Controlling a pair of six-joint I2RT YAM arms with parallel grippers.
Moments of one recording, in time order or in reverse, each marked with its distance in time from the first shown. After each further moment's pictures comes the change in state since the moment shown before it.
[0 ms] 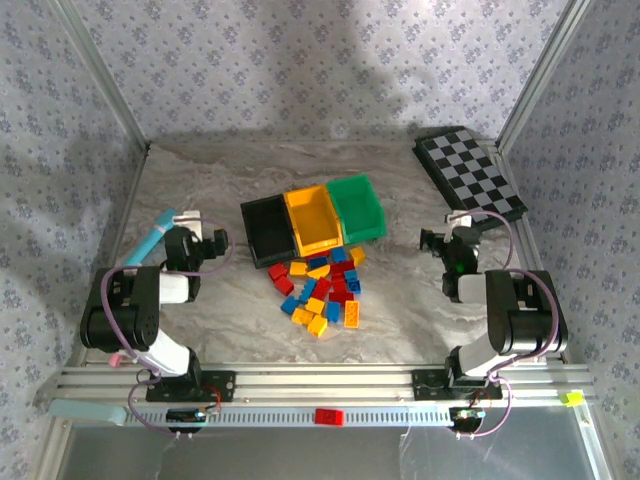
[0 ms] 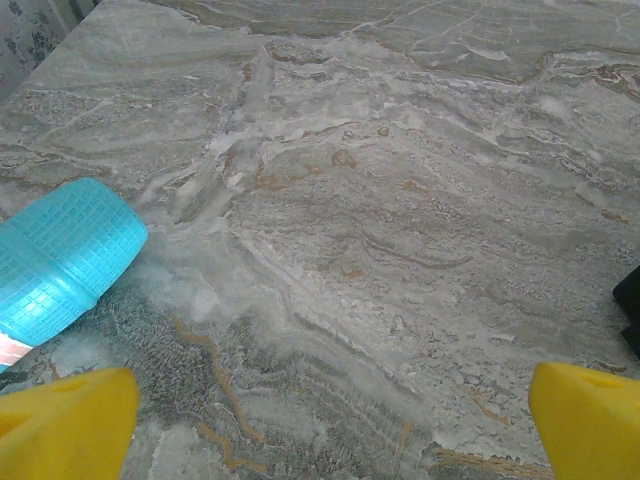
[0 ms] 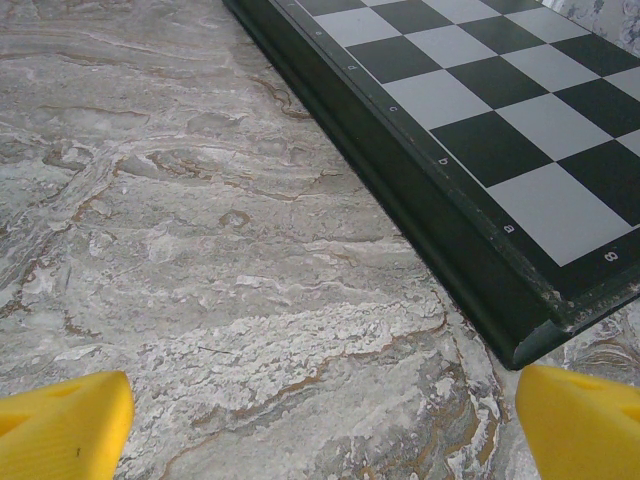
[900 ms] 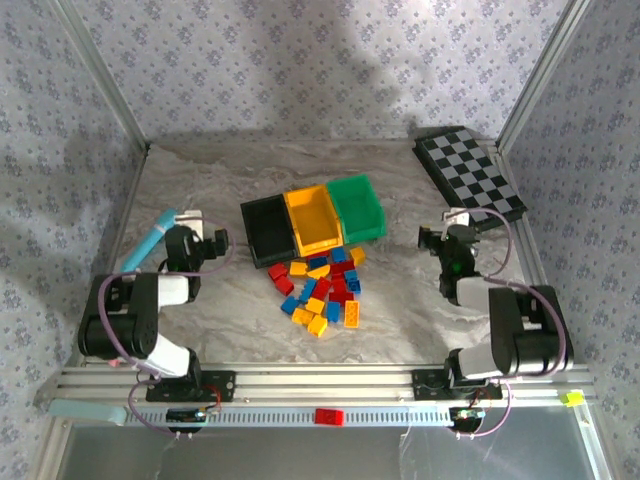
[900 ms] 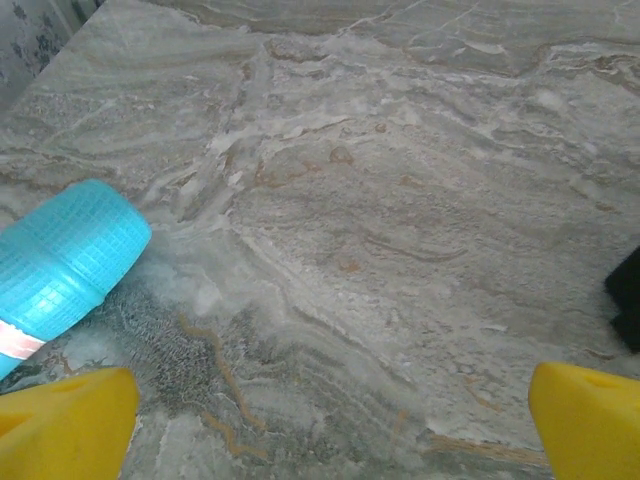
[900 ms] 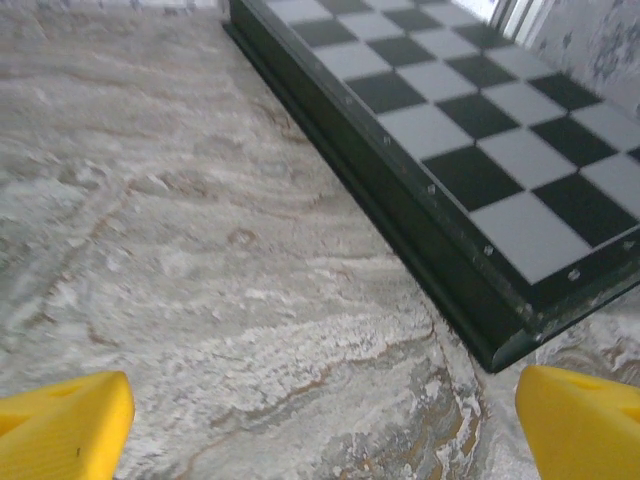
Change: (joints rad) left arm -0.031 -0.075 0.007 -0.097 -0.031 0.015; right arm 0.071 -0.136 0.007 -0.109 0.100 0.000
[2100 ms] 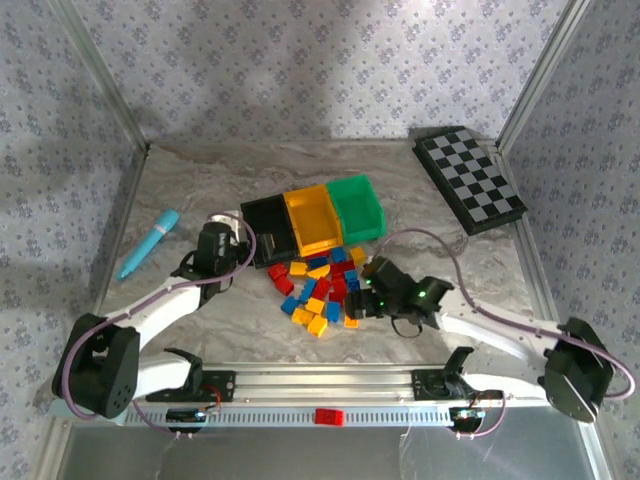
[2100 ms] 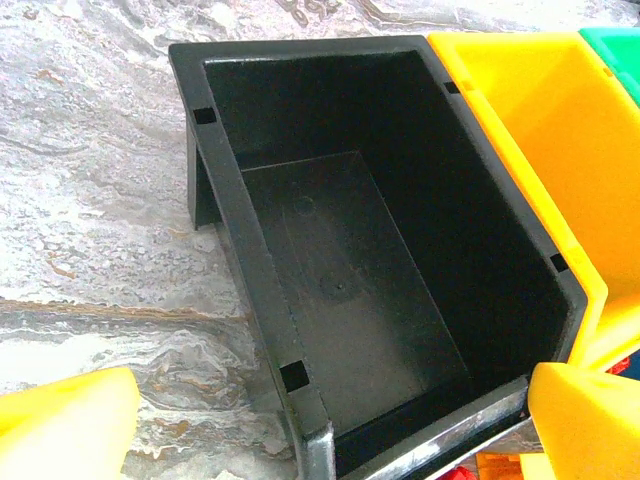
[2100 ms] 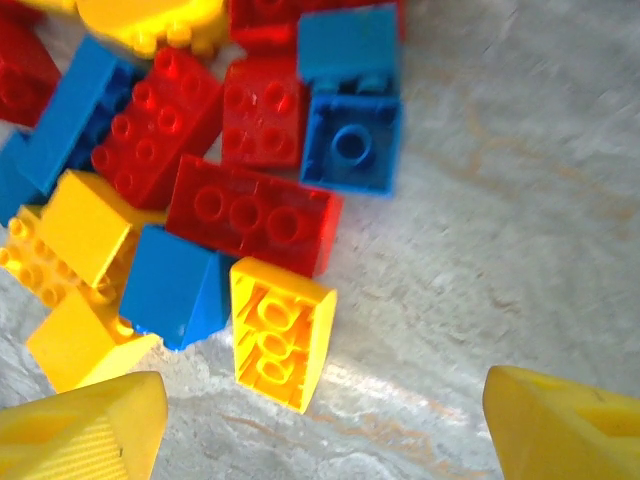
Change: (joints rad) left arm -0.359 -0.264 0.118 -0.526 0.064 -0.383; right arm 0.878 -0.236 0.275 -1.158 -0.153 0.710
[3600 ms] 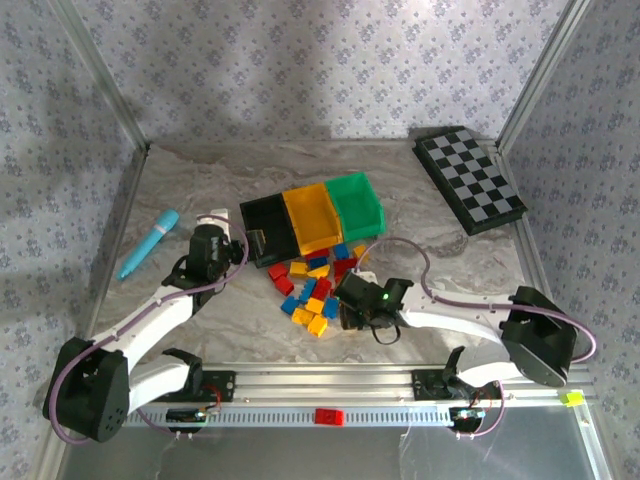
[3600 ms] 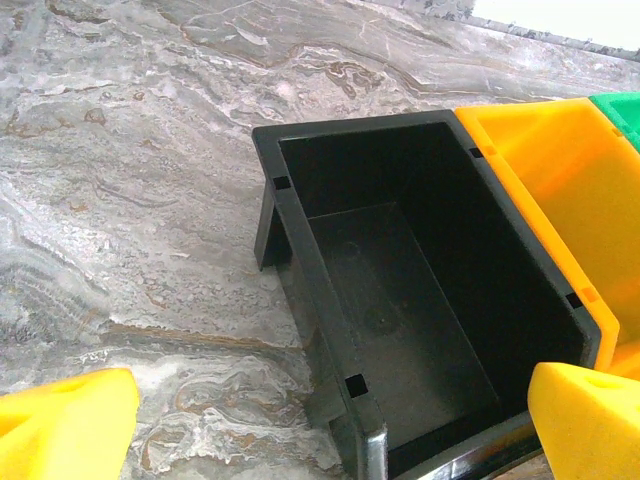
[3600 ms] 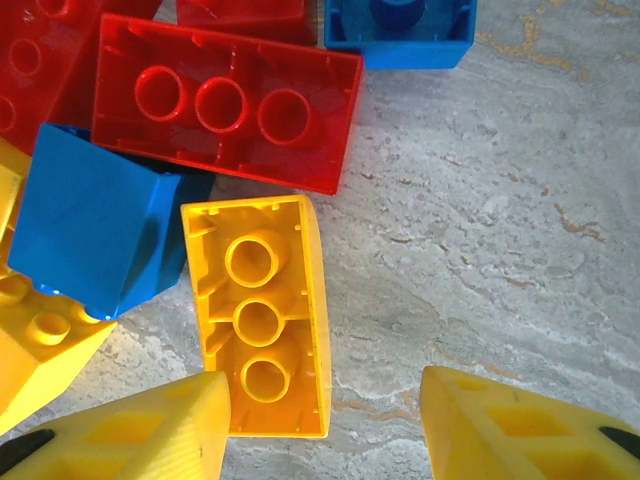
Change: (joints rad) left arm 0.006 -0.119 -0.018 -0.032 -0.113 0.019; right arm 0.120 0.225 0.079 -0.052 0.066 0.204
